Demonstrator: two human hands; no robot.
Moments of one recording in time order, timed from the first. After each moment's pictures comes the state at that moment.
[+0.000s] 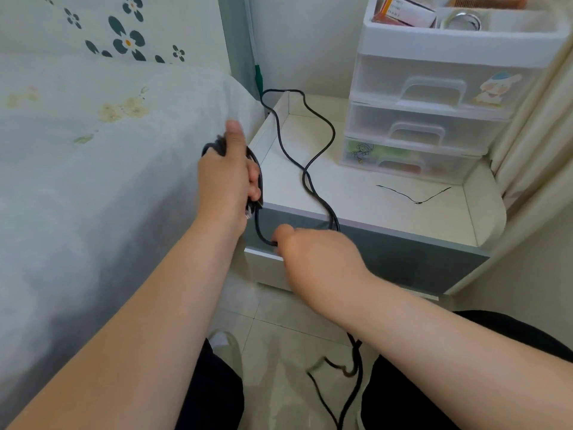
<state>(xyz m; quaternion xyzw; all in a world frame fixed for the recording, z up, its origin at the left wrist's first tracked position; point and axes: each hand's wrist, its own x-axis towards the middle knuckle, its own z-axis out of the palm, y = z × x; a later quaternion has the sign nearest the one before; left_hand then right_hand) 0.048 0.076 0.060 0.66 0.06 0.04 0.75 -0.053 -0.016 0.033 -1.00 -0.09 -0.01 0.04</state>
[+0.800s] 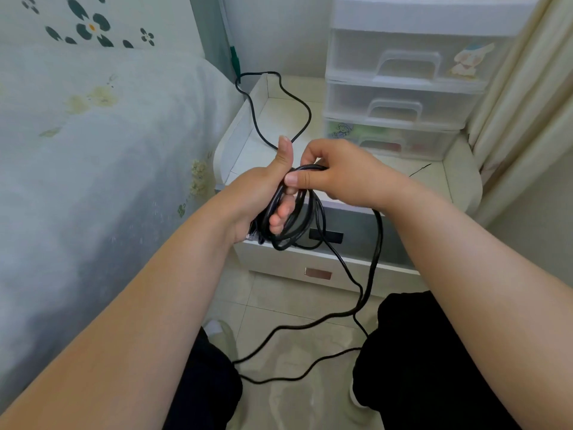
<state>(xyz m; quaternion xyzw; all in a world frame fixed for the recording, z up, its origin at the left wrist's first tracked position) 0.020 0.052 0.053 0.75 -0.12 -0.33 0.57 -0.009 -0.102 0.064 -0.91 -0.04 0.01 0.42</state>
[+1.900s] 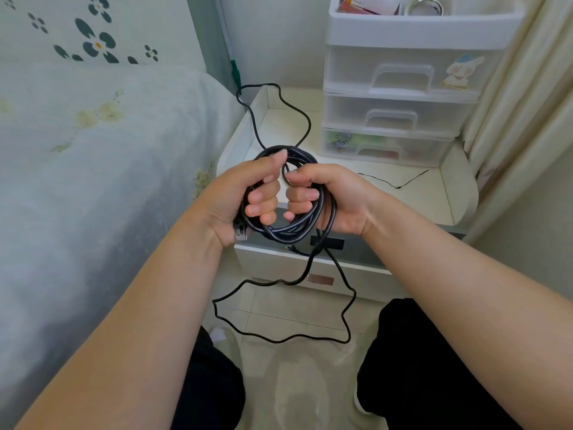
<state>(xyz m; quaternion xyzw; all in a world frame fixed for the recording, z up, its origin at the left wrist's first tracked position) 0.022 0.073 0.069 0.56 -0.12 -0.35 0.74 -0.003 -0.090 0.044 -0.48 -0.01 0.26 0.84</state>
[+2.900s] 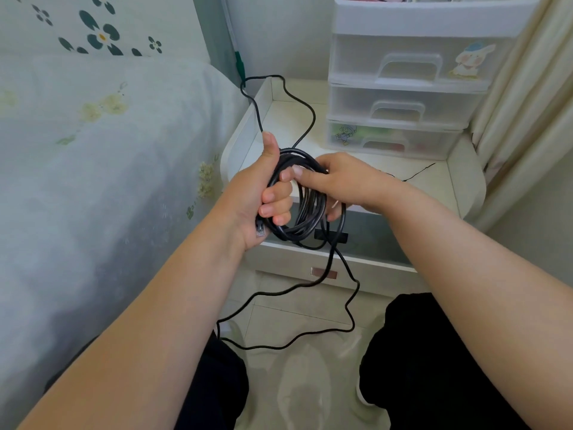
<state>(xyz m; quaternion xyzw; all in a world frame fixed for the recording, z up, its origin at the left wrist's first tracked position) 0.008 0.056 0.065 0.58 -0.02 -0.33 0.75 -0.002 -0.104 0.051 -0.87 0.03 0.11 0.48</state>
